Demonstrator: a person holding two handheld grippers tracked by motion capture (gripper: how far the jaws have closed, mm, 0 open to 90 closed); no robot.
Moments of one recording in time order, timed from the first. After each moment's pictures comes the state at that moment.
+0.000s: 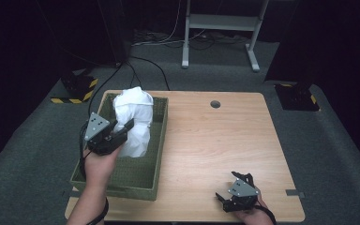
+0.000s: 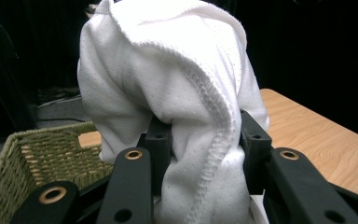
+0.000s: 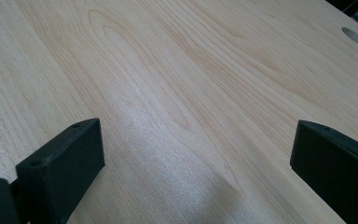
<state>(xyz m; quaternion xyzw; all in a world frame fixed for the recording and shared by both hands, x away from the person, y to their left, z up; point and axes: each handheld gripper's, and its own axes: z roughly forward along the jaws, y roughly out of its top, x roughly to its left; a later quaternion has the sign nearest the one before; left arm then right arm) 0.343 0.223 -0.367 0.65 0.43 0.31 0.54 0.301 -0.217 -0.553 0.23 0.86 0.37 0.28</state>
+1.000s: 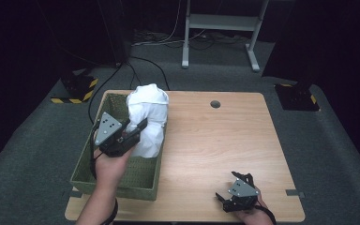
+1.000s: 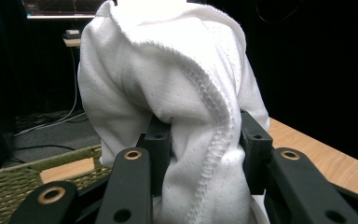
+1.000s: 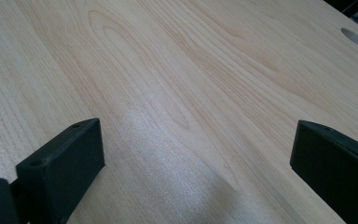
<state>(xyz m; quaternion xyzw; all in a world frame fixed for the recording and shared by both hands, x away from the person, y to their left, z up) 0.332 0.187 -0.353 0.66 0.38 0.31 0.57 0.301 -0.217 -0.553 0.23 0.86 0.37 0.28</state>
